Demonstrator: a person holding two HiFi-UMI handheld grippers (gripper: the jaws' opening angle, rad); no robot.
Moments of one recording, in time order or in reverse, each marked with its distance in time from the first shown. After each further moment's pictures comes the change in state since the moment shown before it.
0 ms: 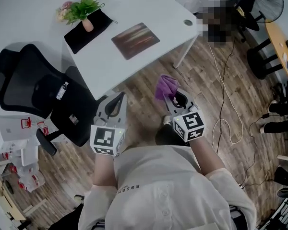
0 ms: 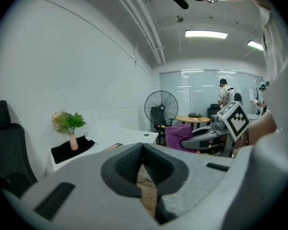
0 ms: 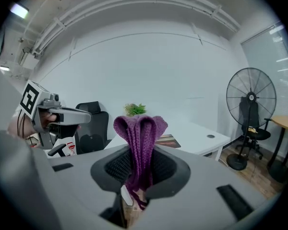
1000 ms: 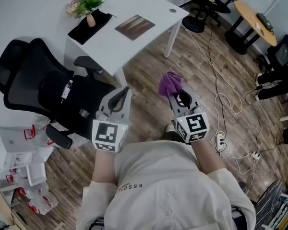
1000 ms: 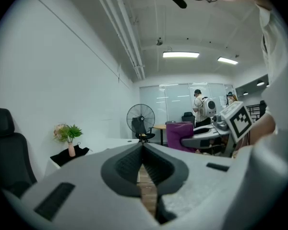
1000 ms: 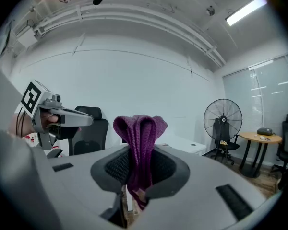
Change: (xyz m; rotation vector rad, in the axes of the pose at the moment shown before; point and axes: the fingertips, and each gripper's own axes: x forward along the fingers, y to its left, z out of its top) left arm -0.234 0.009 -0.029 0.112 -0.154 -0.252; right arm -0.127 0.241 -0.001 -0.062 -0.160 -0.313
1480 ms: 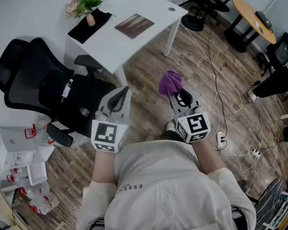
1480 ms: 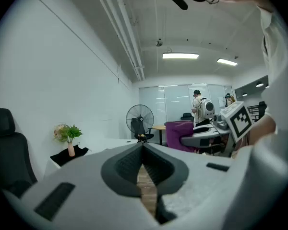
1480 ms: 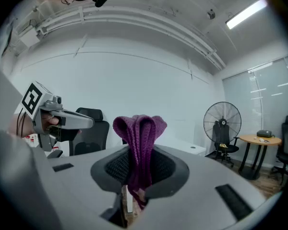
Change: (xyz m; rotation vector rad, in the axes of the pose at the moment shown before) left arm -0.014 -0.007 0.005 -0.015 -0.005 -0.002; right arm -0.014 0.009 0.009 -0.014 -0.023 -0.001
